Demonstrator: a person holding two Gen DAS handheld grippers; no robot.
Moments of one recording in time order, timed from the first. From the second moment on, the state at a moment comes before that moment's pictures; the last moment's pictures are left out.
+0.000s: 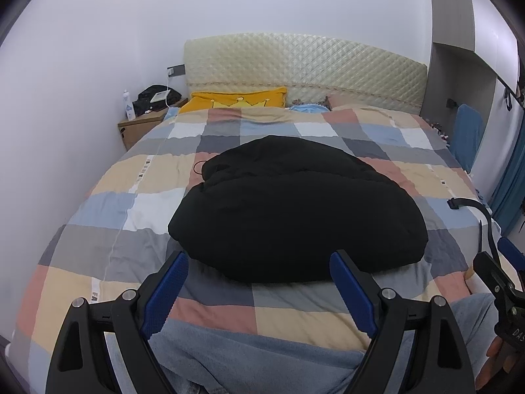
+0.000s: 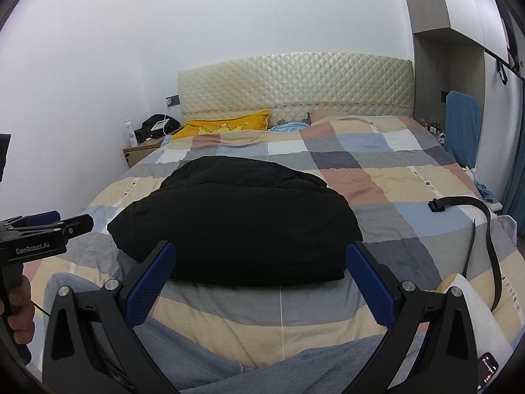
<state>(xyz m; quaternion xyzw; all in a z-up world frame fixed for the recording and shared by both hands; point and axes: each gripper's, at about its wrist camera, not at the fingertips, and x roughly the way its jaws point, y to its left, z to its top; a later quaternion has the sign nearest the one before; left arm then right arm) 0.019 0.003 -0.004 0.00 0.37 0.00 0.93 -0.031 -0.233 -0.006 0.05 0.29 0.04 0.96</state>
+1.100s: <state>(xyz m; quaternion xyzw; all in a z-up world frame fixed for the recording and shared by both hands) 0.013 -0.002 -0.005 -0.01 0.38 -0.01 0.92 -0.022 -0.238 -0.011 0.05 0.29 0.03 0.95</state>
